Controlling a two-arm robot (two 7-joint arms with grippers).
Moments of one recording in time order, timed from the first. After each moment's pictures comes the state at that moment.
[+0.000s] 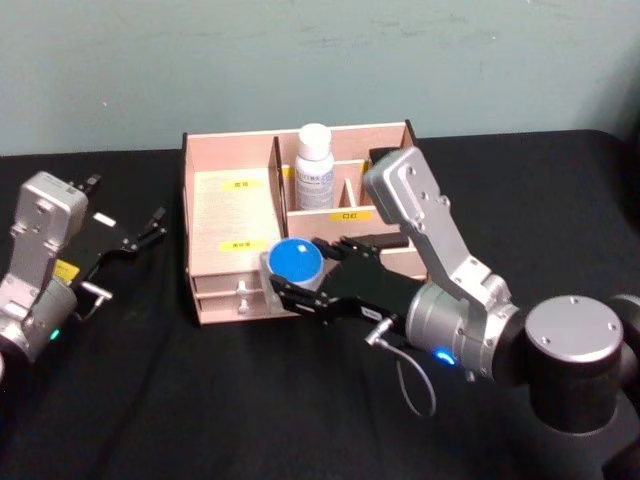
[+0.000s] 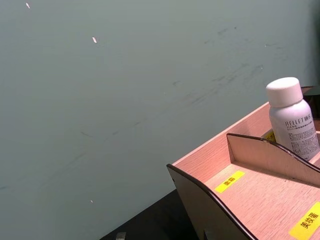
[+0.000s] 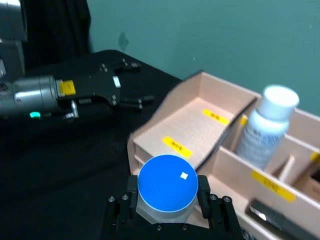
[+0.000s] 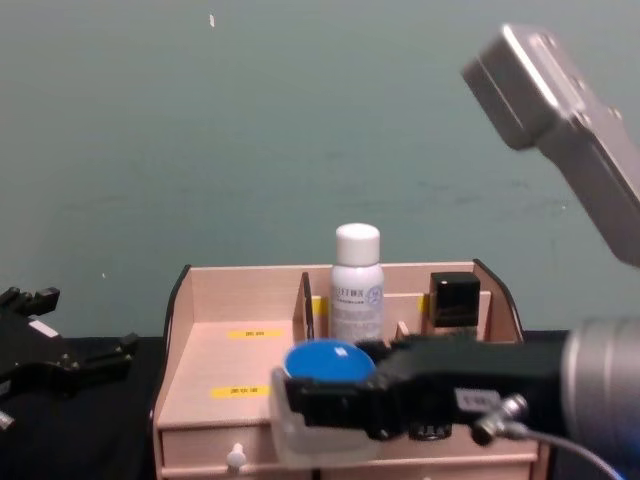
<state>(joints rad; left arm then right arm) -0.20 0.60 0.45 -1.41 -0.25 -0.12 0.03 0.12 0.29 -0.45 -1.82 0.16 0.50 0.36</state>
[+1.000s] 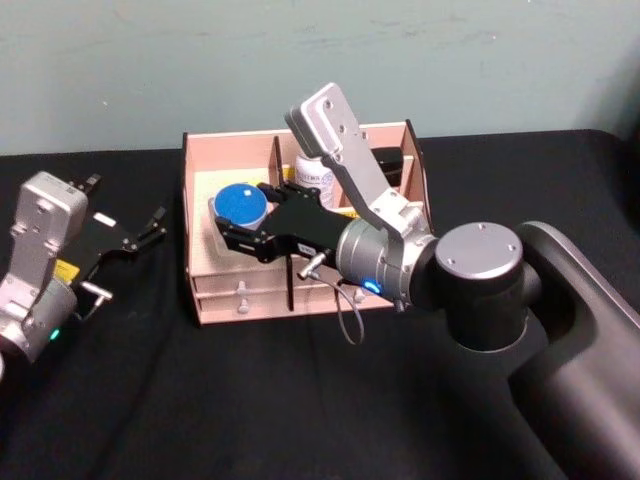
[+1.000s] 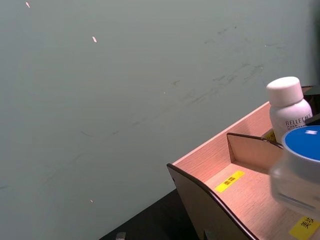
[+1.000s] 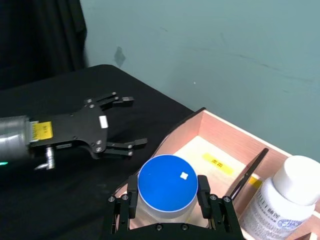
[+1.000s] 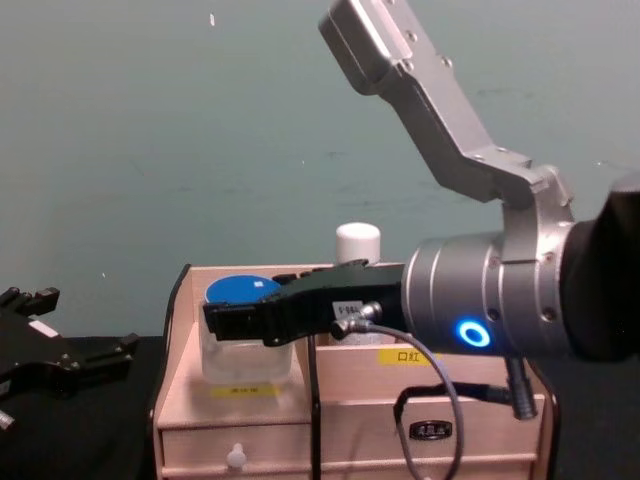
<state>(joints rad) -0.20 0.60 0.45 -1.41 -0.25 -0.12 0.03 0.36 0.15 -0.53 -1.57 0.13 0.48 0.34</state>
